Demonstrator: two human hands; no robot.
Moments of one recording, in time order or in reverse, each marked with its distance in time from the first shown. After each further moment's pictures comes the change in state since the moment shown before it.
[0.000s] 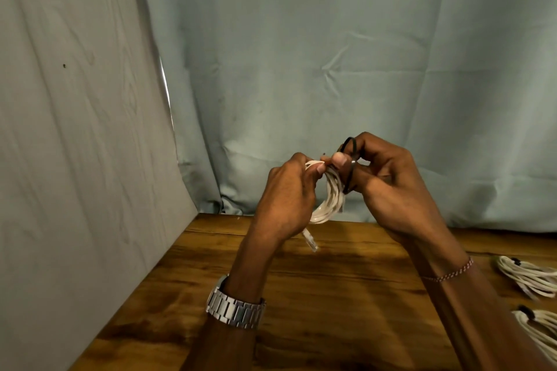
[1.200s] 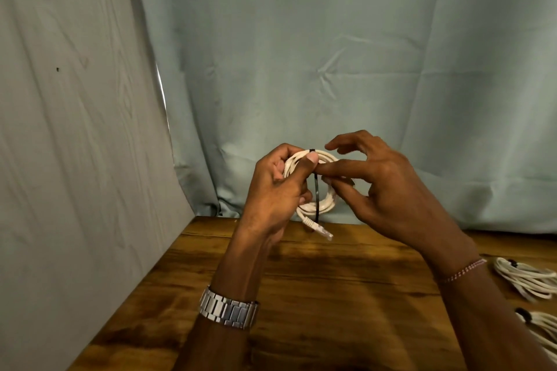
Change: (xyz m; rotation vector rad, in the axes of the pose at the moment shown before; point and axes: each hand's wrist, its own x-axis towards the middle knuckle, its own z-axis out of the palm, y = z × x) left_hand 0.004 0.000 0.000 -0.799 0.044 -0.086; right_hand 0.002 0.009 -0.020 -0.716 -0.112 -0.451
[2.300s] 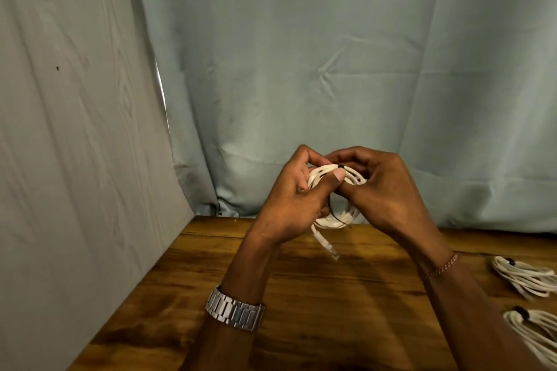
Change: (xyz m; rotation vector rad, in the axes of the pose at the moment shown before) left_hand -0.007 0.000 0.012 0.097 -0.215 0.007; right_hand 0.002 -0.009 0.012 0.494 0.069 0.559
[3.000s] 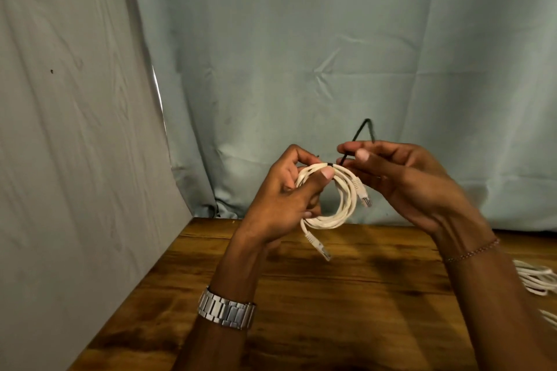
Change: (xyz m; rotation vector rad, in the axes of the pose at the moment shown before) left_hand 0.000 -0.002 -0.012 -0.088 -0.049 -0.013; right_hand 0.012 0.013 -0.036 0.688 -0.174 0.200
